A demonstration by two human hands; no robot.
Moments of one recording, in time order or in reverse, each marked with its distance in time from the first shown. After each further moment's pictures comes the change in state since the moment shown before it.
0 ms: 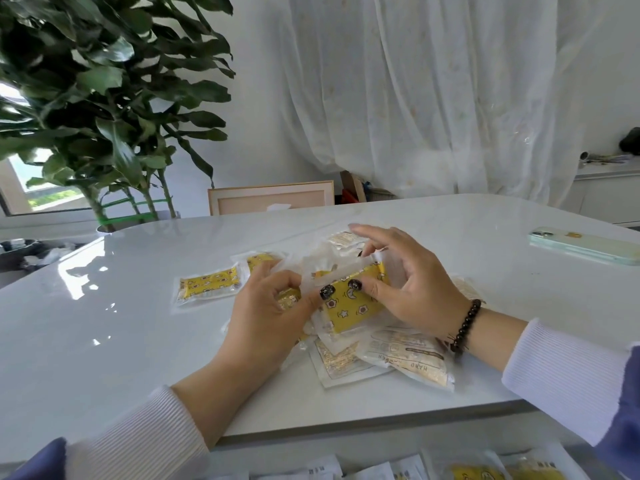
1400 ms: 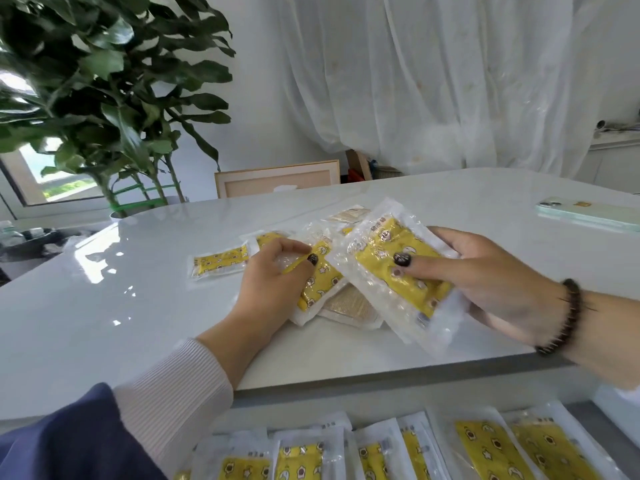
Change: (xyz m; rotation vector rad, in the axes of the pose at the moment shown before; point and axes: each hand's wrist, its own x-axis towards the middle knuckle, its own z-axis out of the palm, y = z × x) left_hand 0.007 -0.007 0.003 -0.220 0.054 -0.284; right_hand -0.026 -0.069 -0.045 0.694 -0.131 0.873
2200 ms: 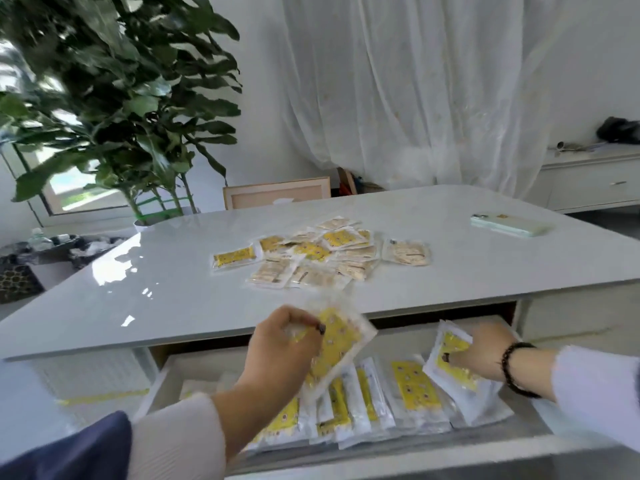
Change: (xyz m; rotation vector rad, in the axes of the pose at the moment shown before) left_hand -0.192 0.068 -0.013 0.078 -0.076 -0.177; right_hand -0.118 0.053 -0.064 -1.214 0.219 0.504
